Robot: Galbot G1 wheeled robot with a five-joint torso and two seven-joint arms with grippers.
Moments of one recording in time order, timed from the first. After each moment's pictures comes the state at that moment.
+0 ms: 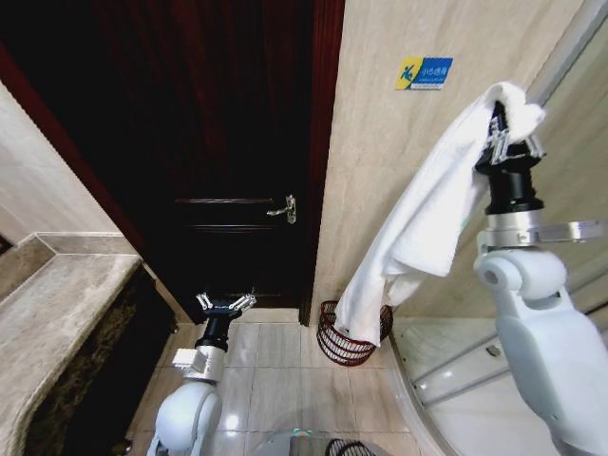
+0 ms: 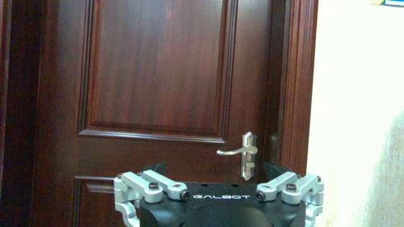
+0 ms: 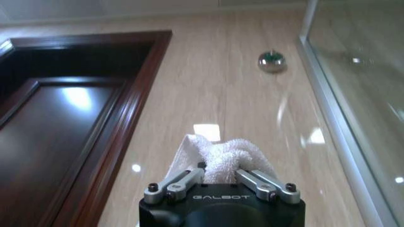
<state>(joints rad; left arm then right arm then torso) 1.67 -1.51 -0.55 -2.28 -0.12 -0.04 0.01 -0.87 0.92 0.61 2.04 0.60 0.25 0.06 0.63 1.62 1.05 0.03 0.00</state>
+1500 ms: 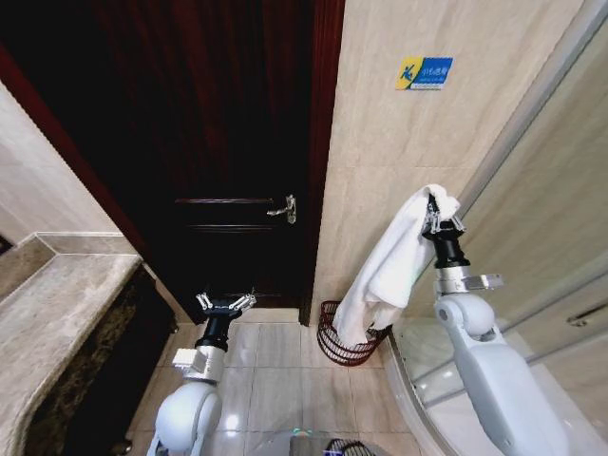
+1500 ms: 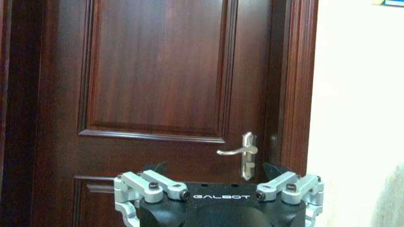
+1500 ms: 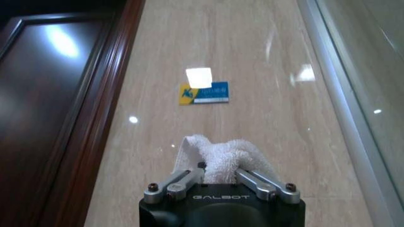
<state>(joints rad) 1.67 -1.51 -0.55 -2.28 -0.12 -0.04 0.01 -1.05 1.07 0.56 1.85 0.51 0.39 -0.03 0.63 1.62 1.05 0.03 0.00</state>
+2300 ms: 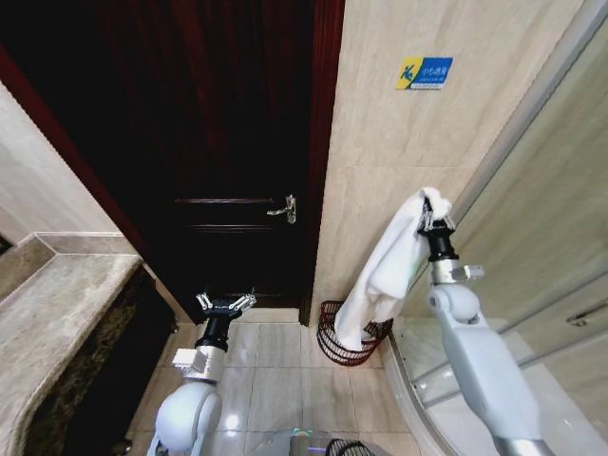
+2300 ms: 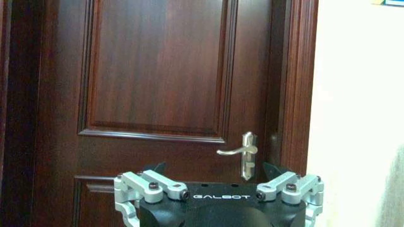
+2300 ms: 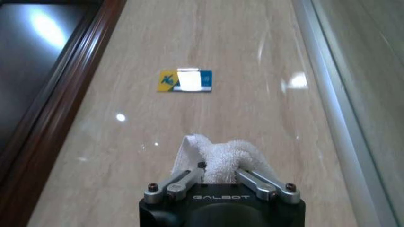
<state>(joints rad) 1.67 -1.51 -0.55 -2.28 -0.12 -0.04 0.01 -0.86 1.07 0.53 1.65 0.47 0.43 -0.04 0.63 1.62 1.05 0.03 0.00</state>
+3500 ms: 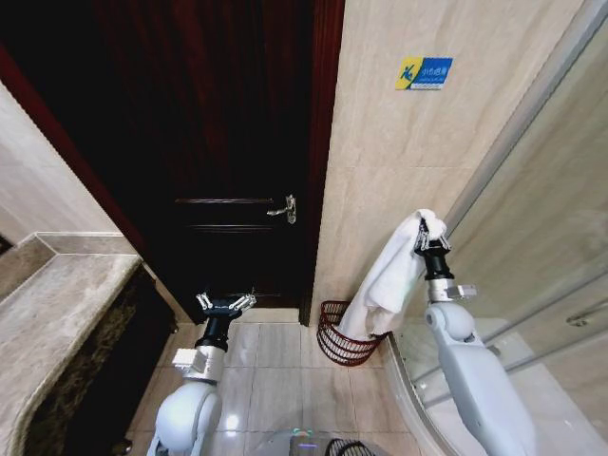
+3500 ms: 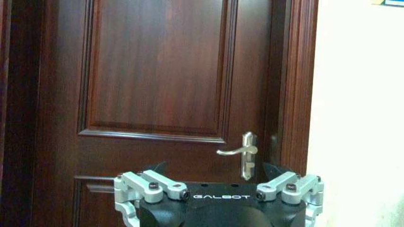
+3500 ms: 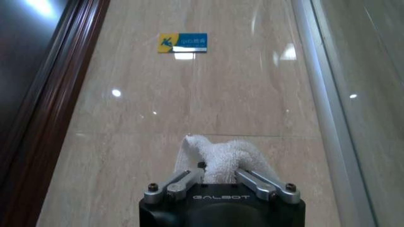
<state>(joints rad) 1.67 -1.51 -0.55 -2.28 -0.12 -0.04 0.01 -1.02 1.14 0.56 1.63 0.44 0.49 -0.08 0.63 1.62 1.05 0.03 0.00</state>
